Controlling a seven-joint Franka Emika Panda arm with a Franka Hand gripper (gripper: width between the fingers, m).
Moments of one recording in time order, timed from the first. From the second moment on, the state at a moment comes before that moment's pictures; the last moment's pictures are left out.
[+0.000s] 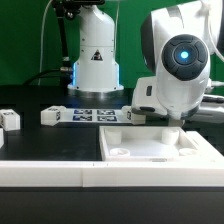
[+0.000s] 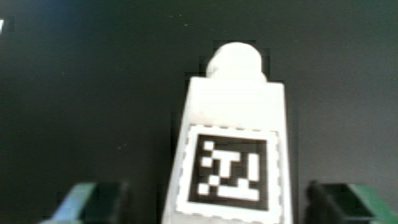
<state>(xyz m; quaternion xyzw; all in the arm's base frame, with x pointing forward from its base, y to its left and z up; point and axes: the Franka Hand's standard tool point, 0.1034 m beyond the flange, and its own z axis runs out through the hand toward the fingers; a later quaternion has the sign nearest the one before) 0.373 0.167 0.004 -0.88 0.13 0.45 0.07</state>
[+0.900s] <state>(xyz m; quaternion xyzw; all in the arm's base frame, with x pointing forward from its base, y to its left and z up) 0.387 0.157 0.026 -0.90 0.11 0.43 0.05</state>
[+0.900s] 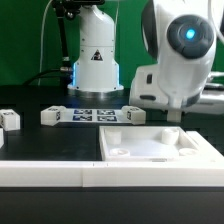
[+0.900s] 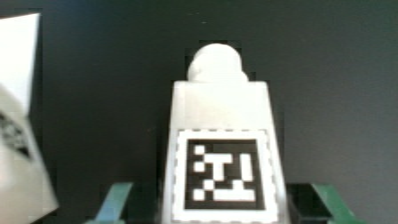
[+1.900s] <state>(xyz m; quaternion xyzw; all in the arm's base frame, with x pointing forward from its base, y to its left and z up) 0.415 0.144 0.100 -0.94 0.10 0.32 0.05</state>
